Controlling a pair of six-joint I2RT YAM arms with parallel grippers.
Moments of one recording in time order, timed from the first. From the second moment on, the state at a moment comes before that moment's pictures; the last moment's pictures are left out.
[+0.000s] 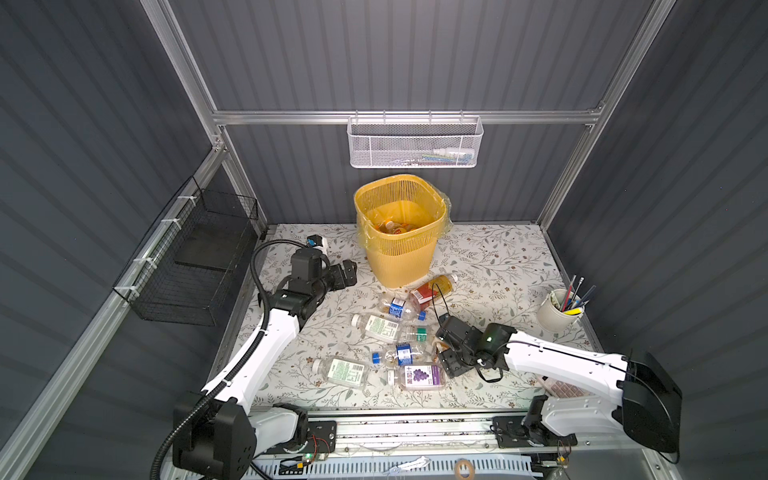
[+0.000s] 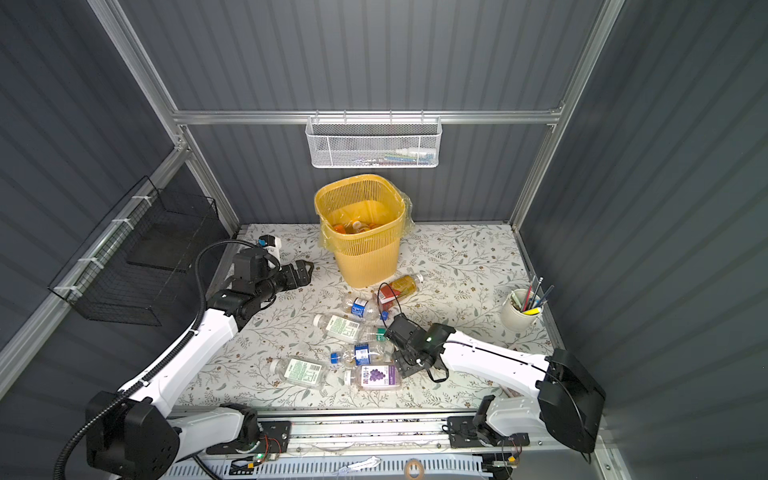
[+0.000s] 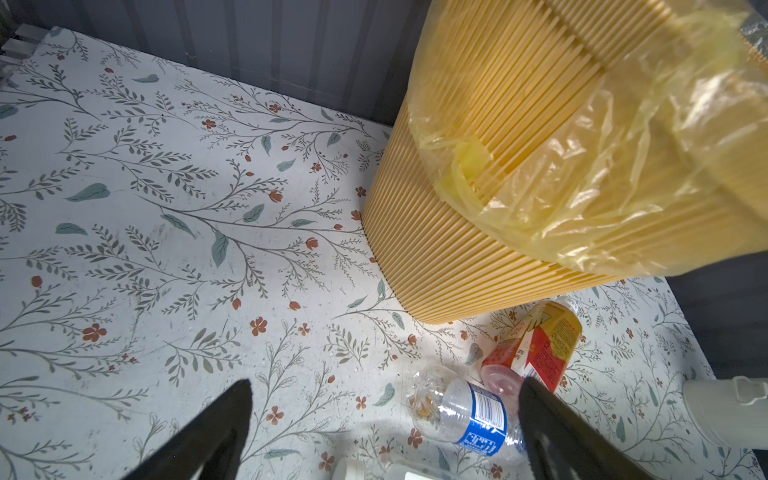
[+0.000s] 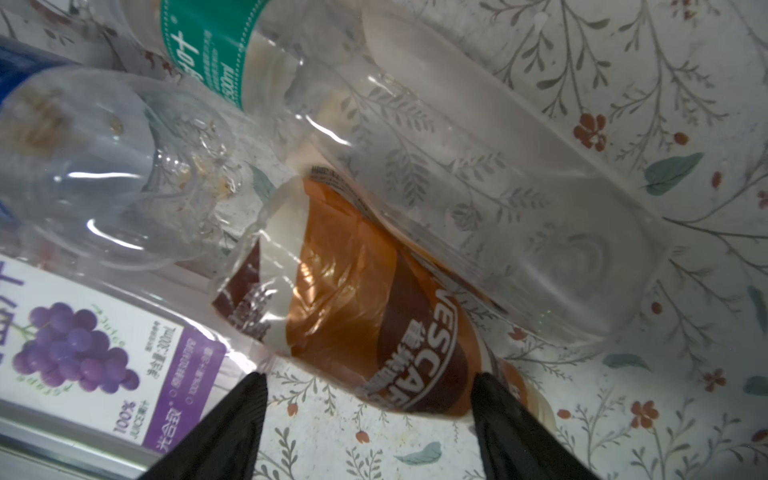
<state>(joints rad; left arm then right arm) -0.28 1.22 0.96 -0.29 0.07 -0.38 0.95 1.30 0.78 -0.79 0.21 0.46</state>
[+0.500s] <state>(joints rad) -0.28 1.24 0.96 -0.31 0.07 -0.38 0.85 1.43 0.81 -0.79 0.23 0.44</state>
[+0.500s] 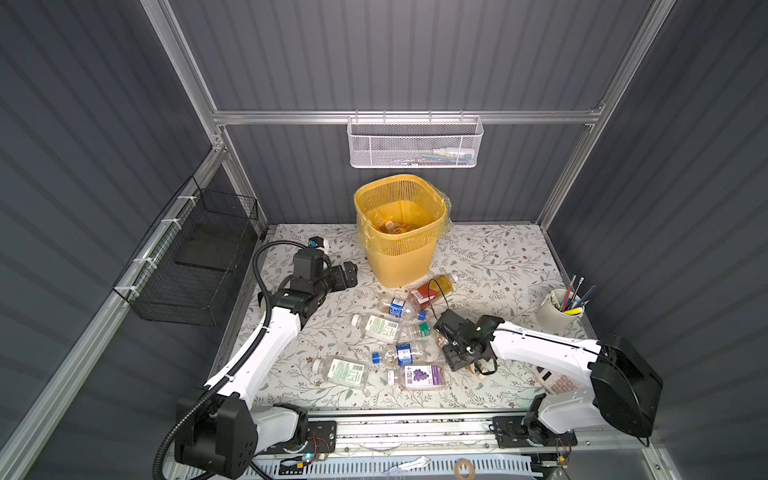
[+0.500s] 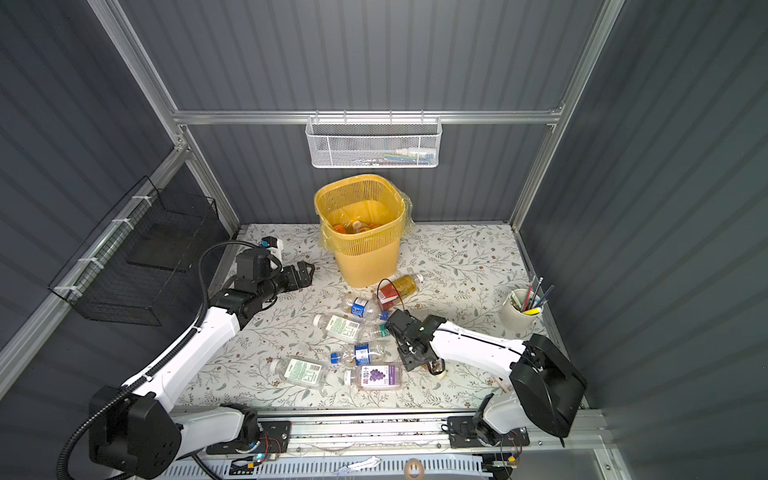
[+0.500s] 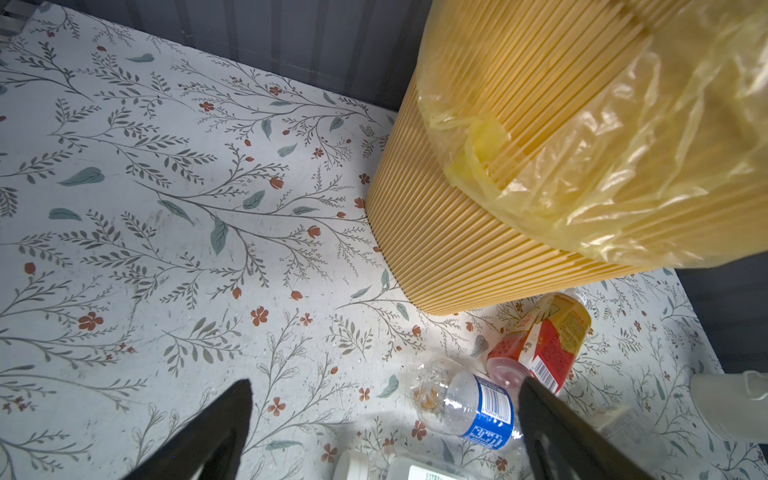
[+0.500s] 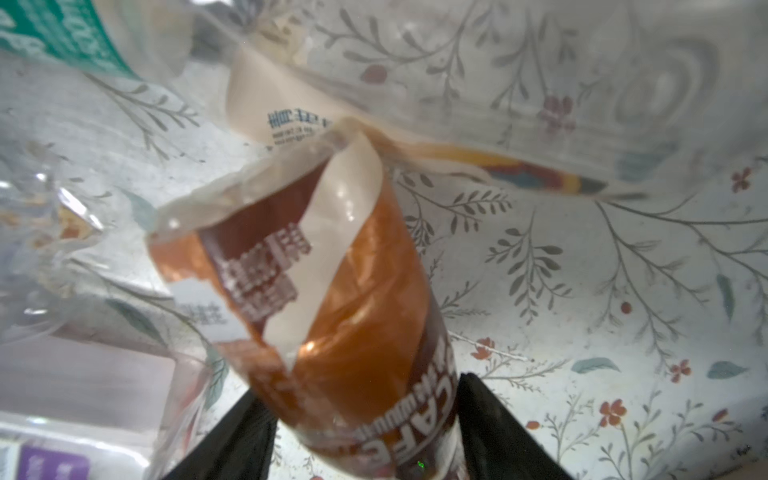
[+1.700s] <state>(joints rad) -0.28 1.26 0.96 -0.37 -0.03 -0.39 0.71 1.15 0.91 -0.76 0.23 0.49</state>
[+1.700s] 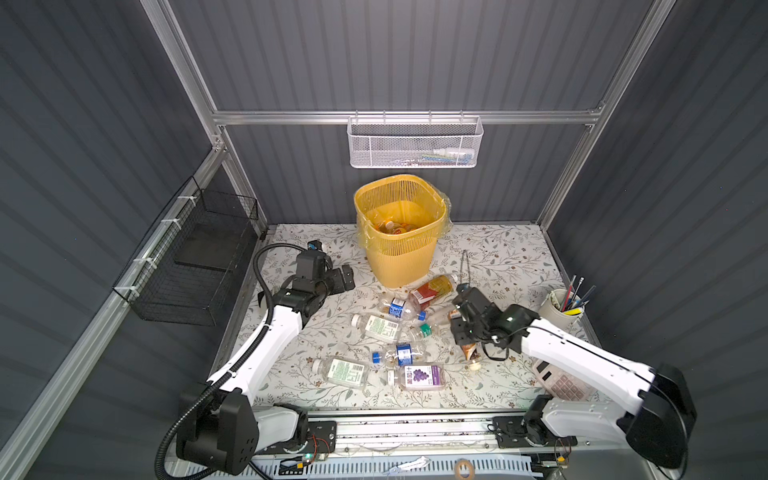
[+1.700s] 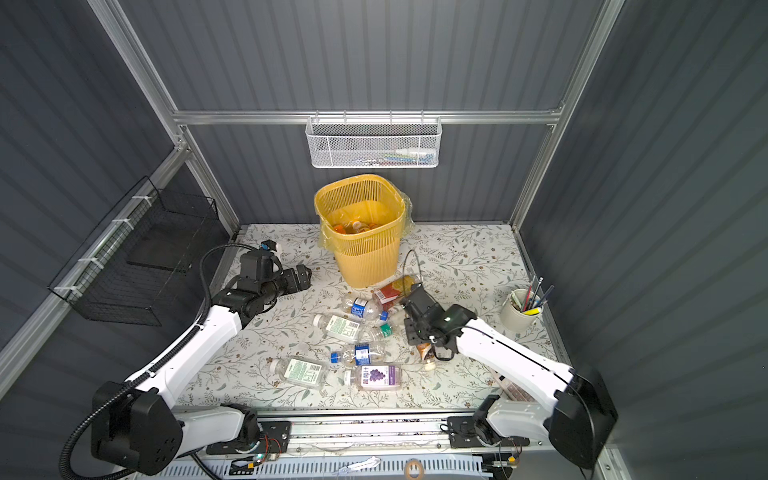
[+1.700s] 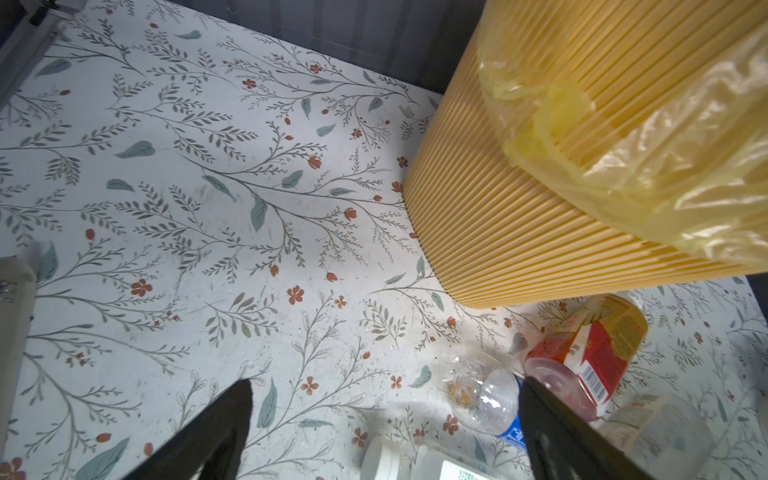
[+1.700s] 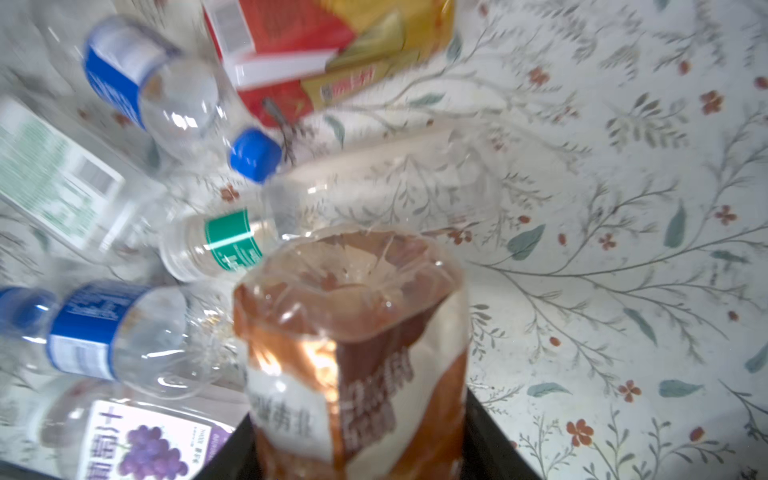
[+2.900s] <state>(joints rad) -0.28 1.23 0.96 -0.43 -0.10 -0.40 0.27 1.75 2.04 -0.65 -0.27 0.58</state>
